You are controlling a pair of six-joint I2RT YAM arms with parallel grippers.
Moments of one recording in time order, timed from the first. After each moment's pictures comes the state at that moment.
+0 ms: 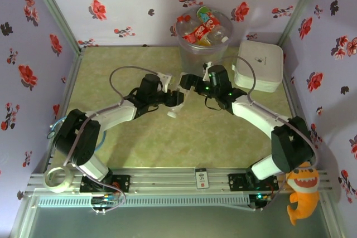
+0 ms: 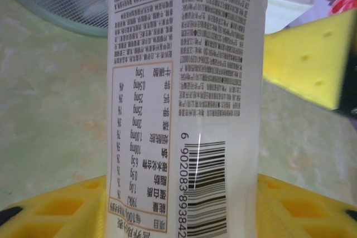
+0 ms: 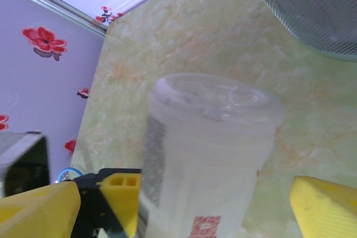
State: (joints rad) left arm -0.64 1.61 0.95 0.12 0.34 -0.41; right arm 0.54 1.50 1.00 -0.02 -0.26 0.74
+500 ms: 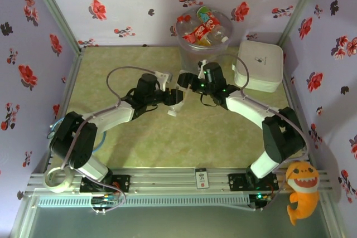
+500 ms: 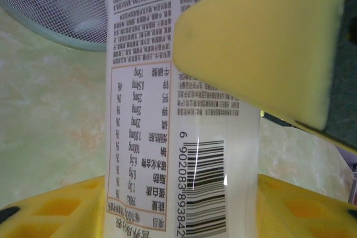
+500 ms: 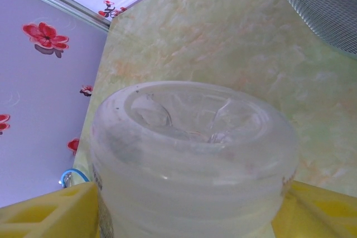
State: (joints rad) left arm -0.64 1.57 0.92 0.17 0.37 -0.46; right arm 0.54 1.61 1.07 0.02 -0.29 0.75
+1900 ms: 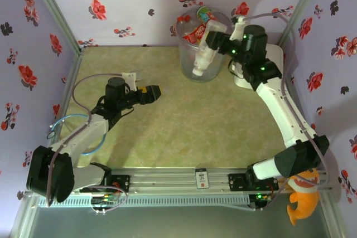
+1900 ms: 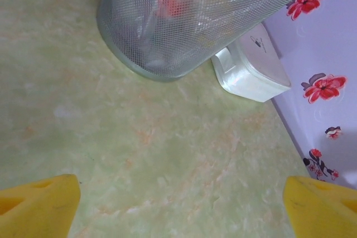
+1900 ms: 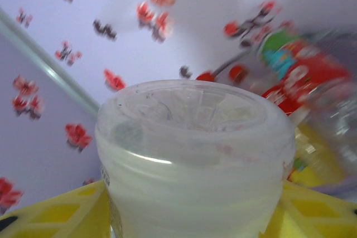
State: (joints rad) left arm -0.40 1.21 0.73 0.09 0.41 -0.57; right arm 0.31 1.43 1.53 -0.28 -0.24 0.46
